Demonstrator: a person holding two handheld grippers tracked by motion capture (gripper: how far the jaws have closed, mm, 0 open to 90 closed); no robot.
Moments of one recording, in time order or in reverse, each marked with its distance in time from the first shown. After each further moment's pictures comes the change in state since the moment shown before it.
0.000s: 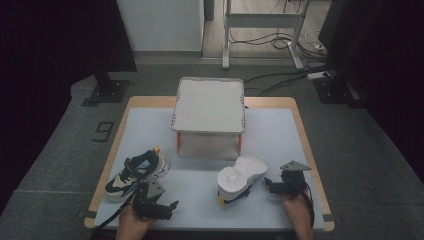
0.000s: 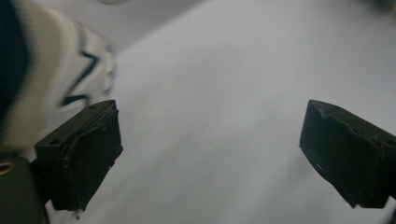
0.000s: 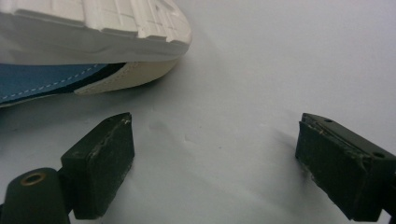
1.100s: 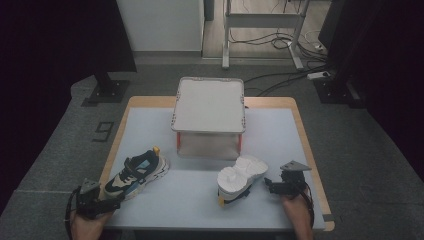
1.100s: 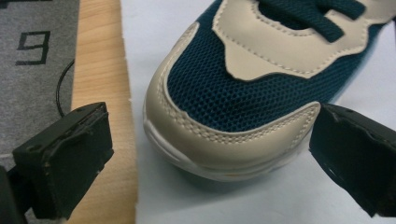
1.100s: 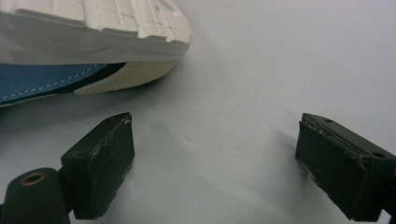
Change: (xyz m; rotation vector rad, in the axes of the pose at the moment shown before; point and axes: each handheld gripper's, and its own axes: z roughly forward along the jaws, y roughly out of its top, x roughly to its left) left arm 0.116 -0.092 -0.042 -0.040 0.209 -0.441; right arm 0.000 0.000 0.000 -0.001 0.000 -0.001
